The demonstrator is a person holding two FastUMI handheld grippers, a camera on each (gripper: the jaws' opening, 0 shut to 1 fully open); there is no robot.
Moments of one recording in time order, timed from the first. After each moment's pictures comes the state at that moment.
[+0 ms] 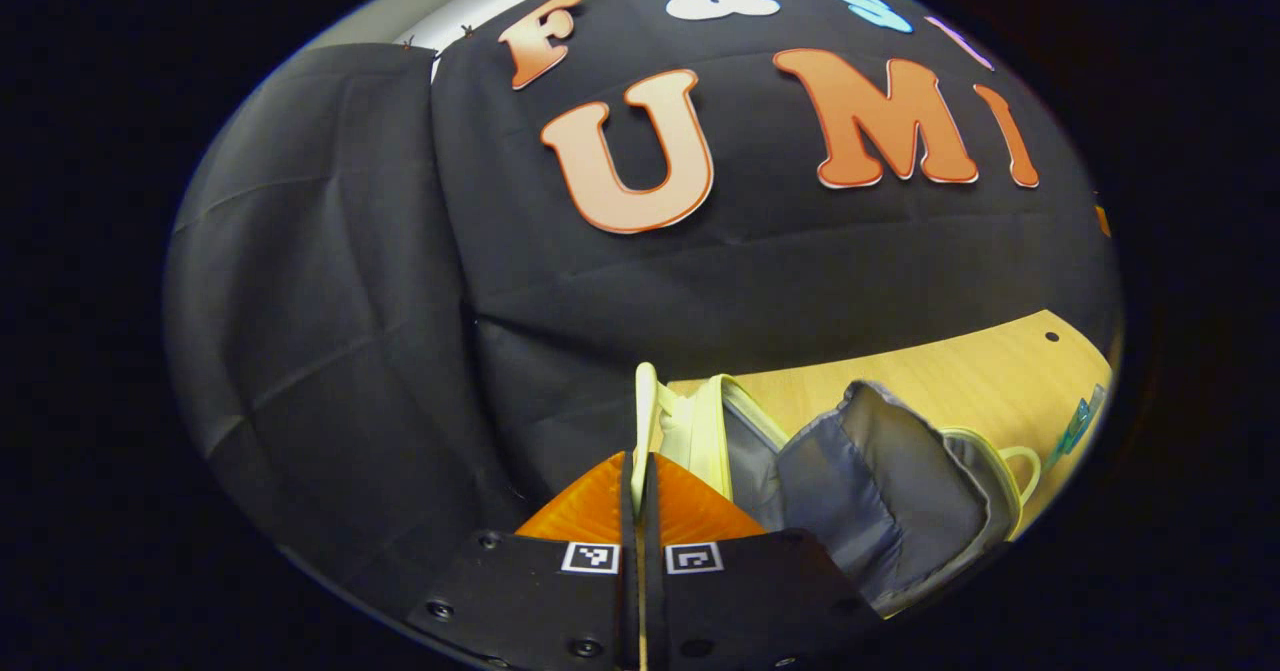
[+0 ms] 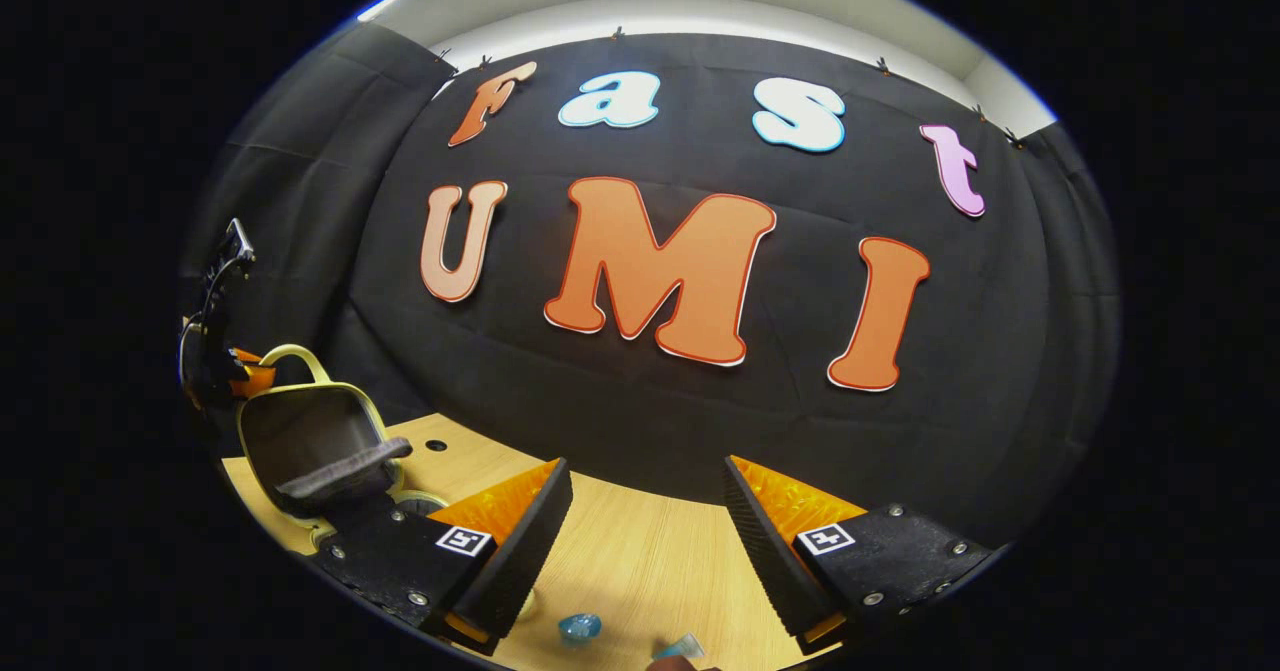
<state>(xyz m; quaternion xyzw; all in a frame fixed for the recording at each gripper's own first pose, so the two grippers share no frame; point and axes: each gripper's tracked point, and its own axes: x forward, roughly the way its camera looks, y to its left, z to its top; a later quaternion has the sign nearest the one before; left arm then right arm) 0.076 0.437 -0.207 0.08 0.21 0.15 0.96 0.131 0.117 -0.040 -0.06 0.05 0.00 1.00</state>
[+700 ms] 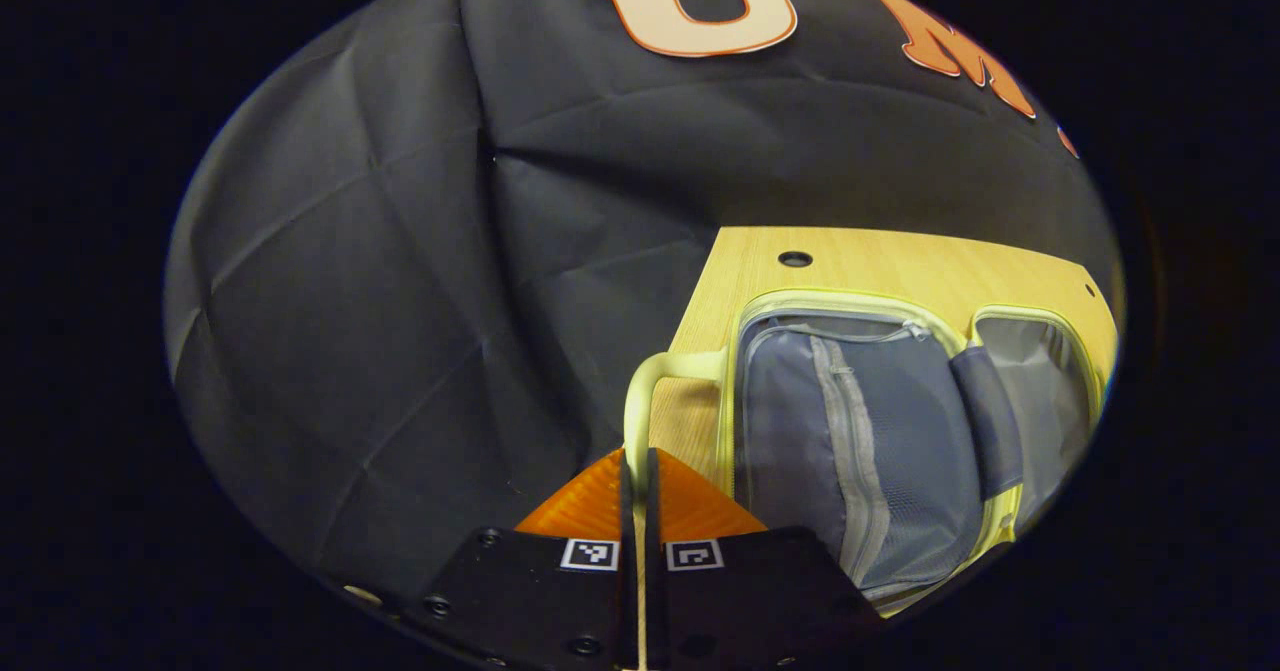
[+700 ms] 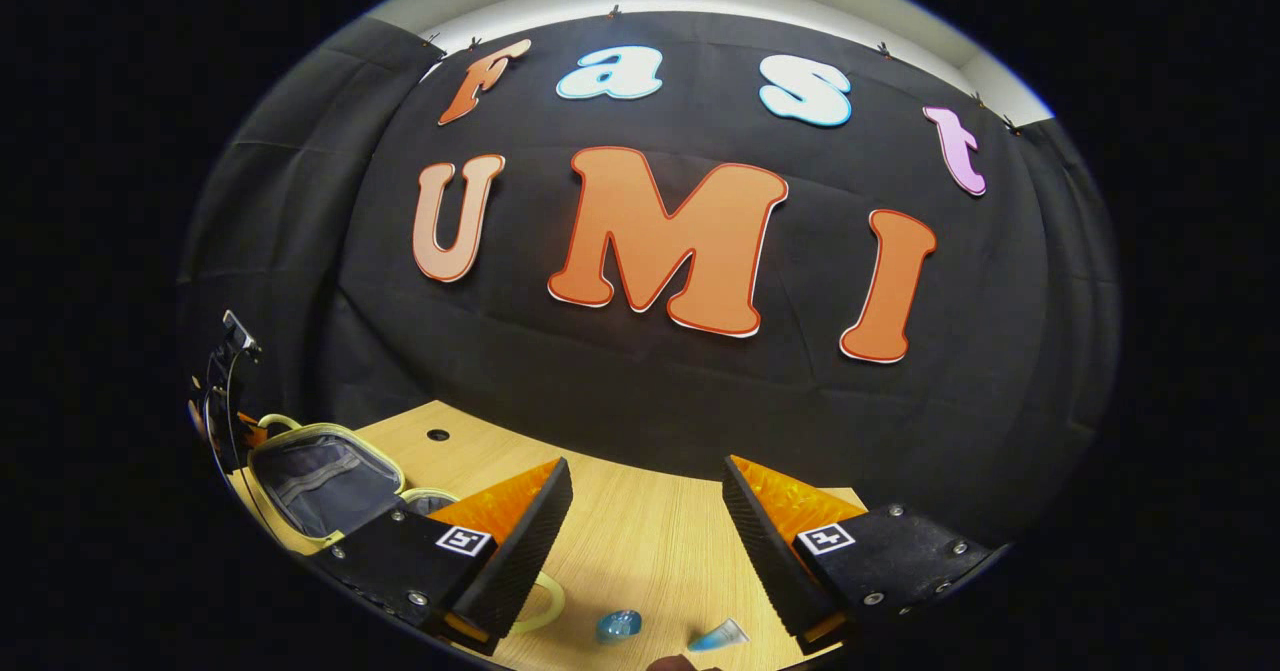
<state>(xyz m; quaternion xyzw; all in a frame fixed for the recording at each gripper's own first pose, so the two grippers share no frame) 0.067 0.524 -0.379 0.02 0.38 0.19 0.90 0.137 0.138 -0.061 -0.05 0.09 -0.02 0.99</state>
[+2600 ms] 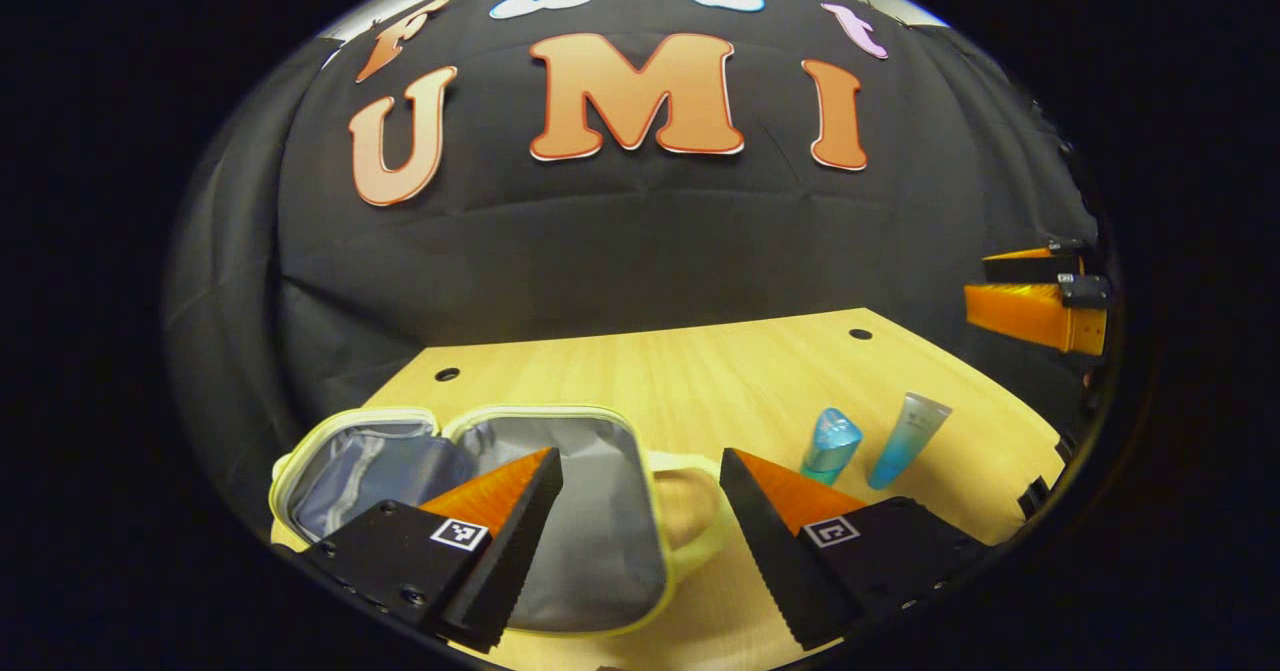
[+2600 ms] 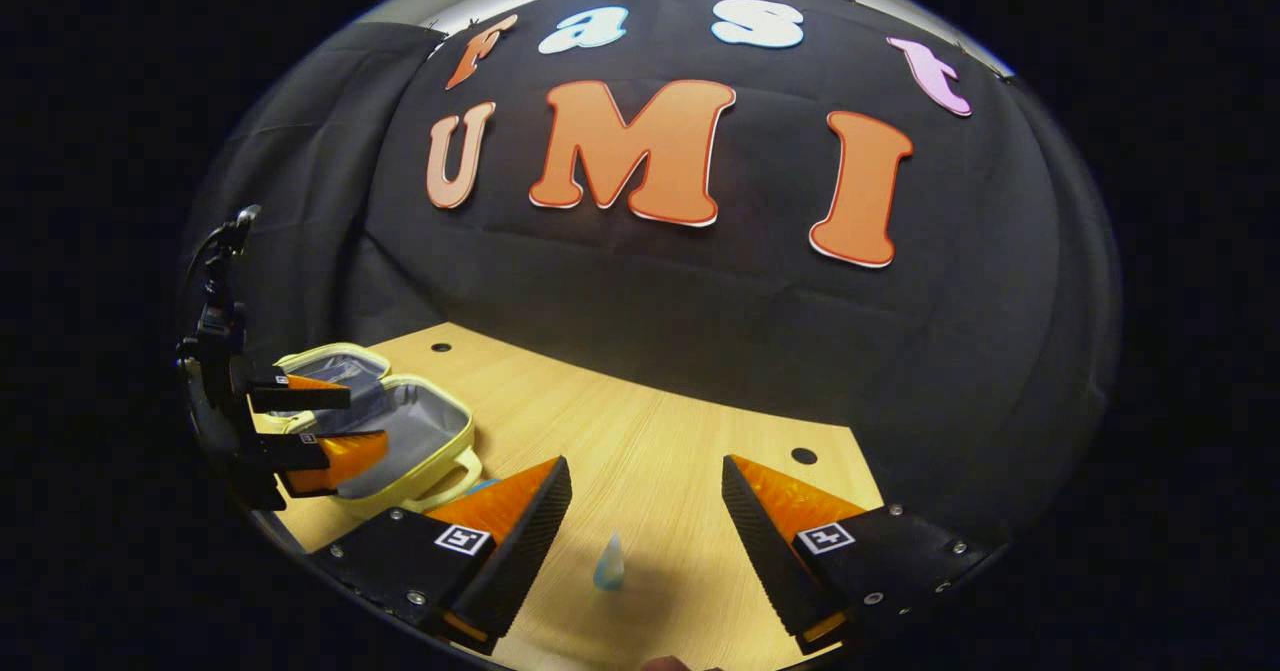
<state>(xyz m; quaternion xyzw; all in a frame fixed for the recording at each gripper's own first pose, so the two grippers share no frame) 0.096 0.026 -0.267 0.00 0.22 -0.06 0.97 0.071 0.025 -0.179 -0.04 0.18 0.06 0.98</state>
